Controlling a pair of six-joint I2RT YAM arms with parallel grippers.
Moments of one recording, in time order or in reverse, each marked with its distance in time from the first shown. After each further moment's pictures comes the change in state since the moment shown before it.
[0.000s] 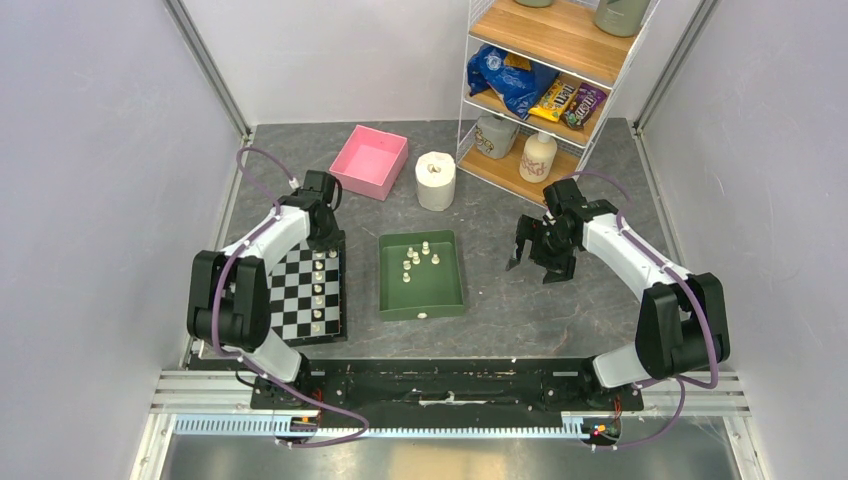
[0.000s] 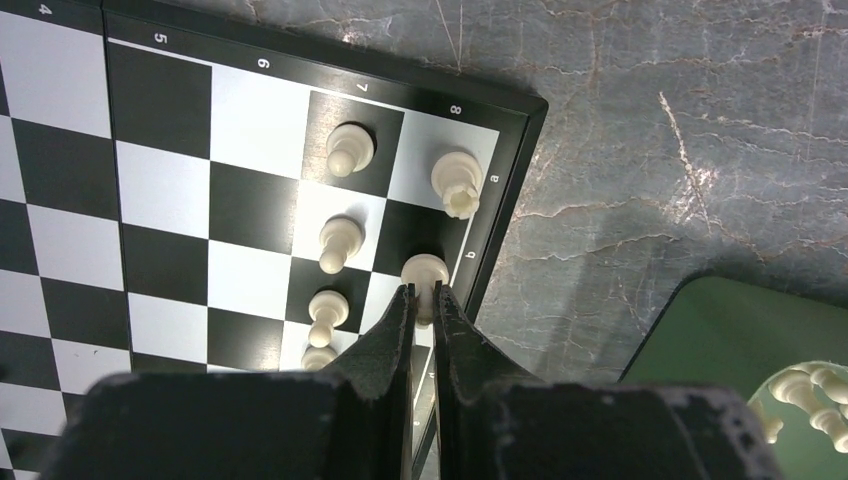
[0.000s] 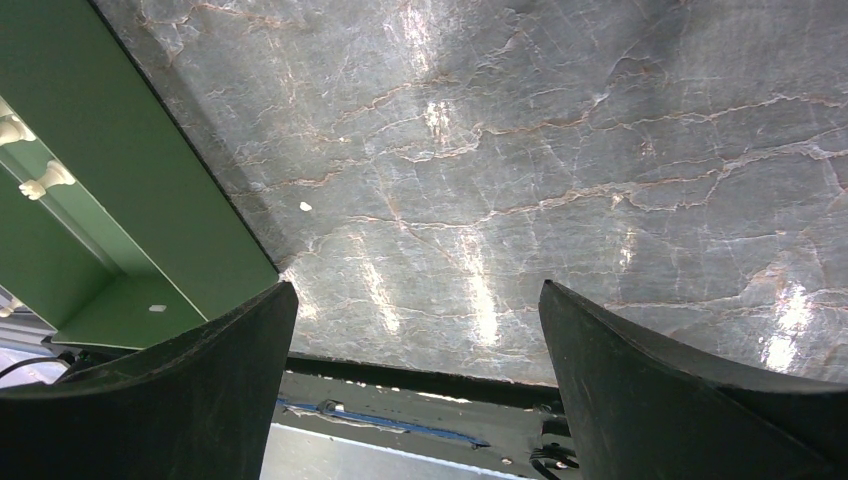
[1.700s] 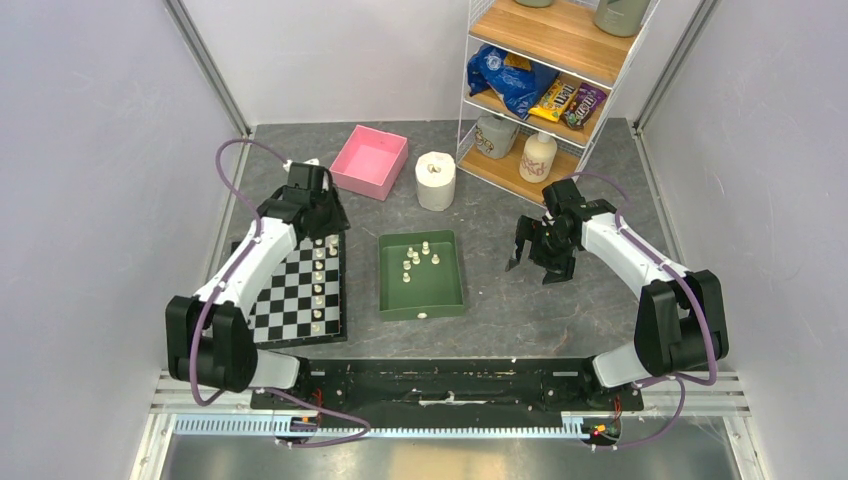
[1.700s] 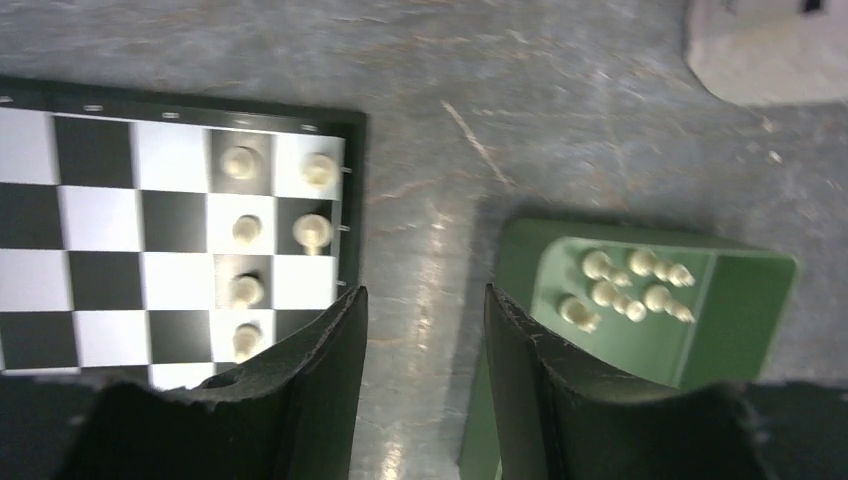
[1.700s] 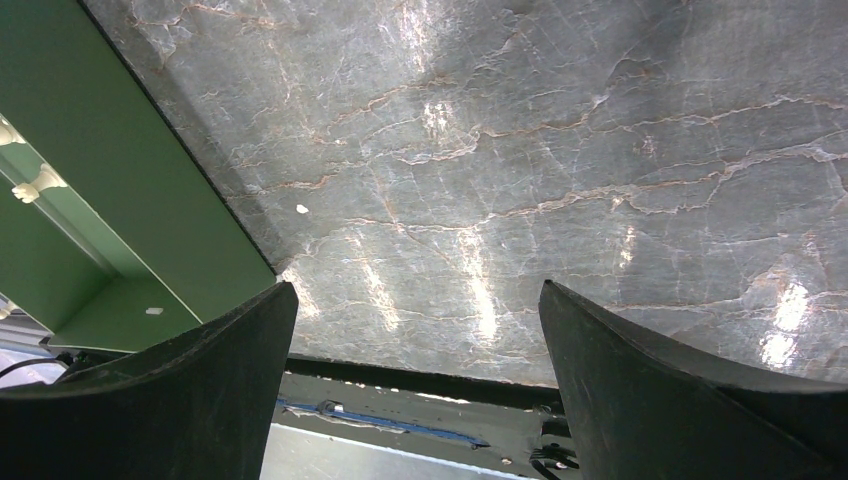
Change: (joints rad) left arm -0.004 -0.202 0.011 0.029 0.145 0.019; right arm 0.000 0.013 0.000 0.003 0.000 0.000
